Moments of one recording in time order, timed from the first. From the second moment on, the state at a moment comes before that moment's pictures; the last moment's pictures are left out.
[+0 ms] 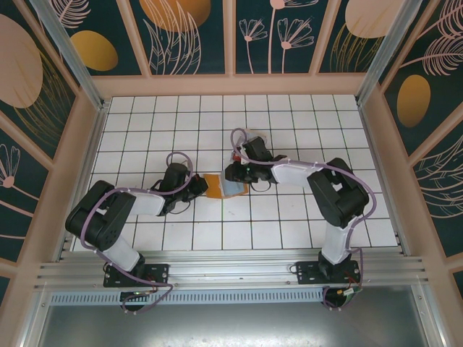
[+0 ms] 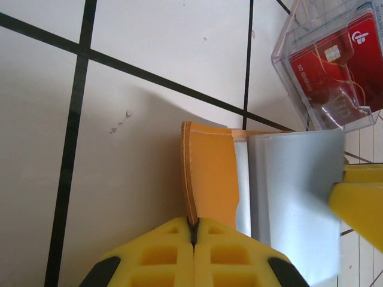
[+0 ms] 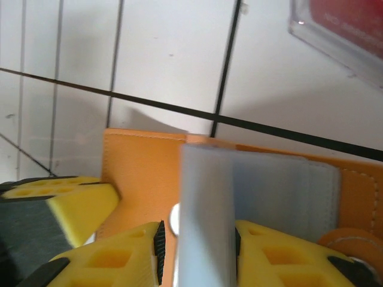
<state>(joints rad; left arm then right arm) -0.48 1.63 0.51 0.42 0.26 -0.93 0.65 1.84 1.06 -0.10 -0.39 0.62</state>
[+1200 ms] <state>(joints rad) -0.48 1.52 0.48 0.36 0.25 -0.98 0.66 2.00 1.11 0.04 -0.64 0.68</state>
